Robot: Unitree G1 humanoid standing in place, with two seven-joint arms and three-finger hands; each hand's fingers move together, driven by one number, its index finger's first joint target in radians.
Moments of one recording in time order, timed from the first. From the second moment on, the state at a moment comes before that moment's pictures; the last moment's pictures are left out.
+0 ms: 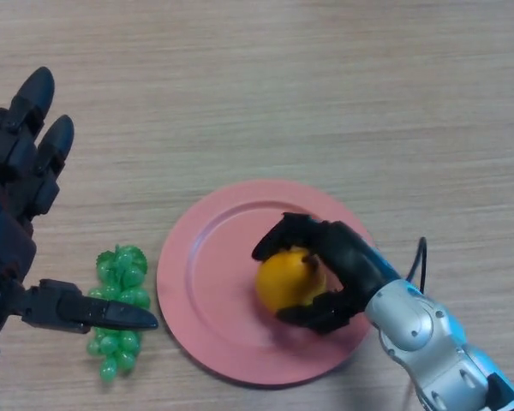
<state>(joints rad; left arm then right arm) 0.11 0.22 0.24 -0.62 -0.21 0.21 -0.24 -0.33 -0.19 0.44 0.26 -0.36 0.14 0.10</state>
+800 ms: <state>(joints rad) 0.06 0.23 0.19 -0.57 -0.13 0.17 -0.24 -0.15 -0.20 0.03 -0.40 -0.06 0.37 0.21</state>
